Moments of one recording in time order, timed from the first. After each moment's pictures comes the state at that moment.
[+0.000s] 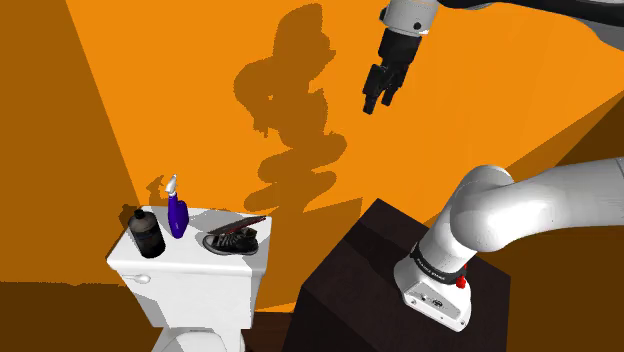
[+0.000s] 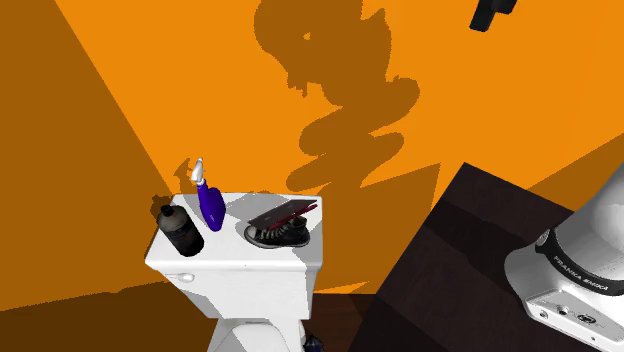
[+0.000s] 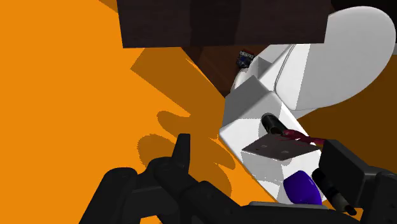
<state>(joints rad) 0.01 -0.80 0.00 -2.37 0.00 1.56 0.06</state>
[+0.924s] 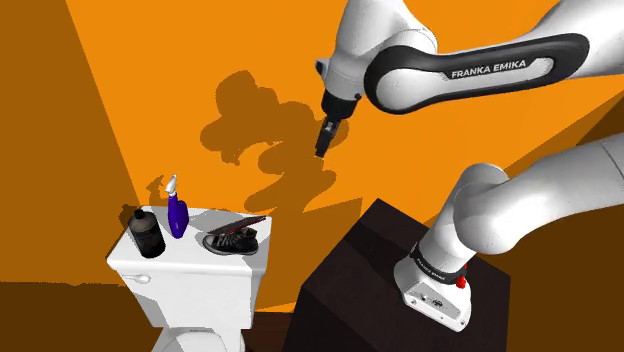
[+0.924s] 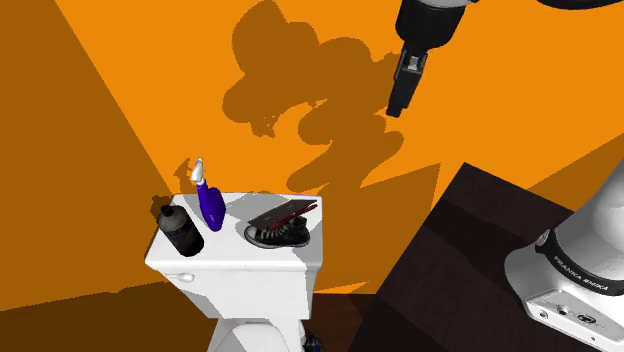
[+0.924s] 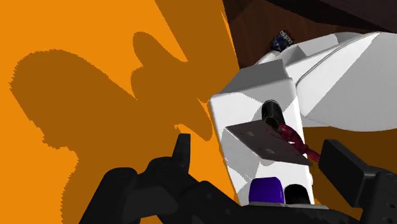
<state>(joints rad) 0.13 -0.64 0.15 -2.59 -0.12 2.08 -0.06</state>
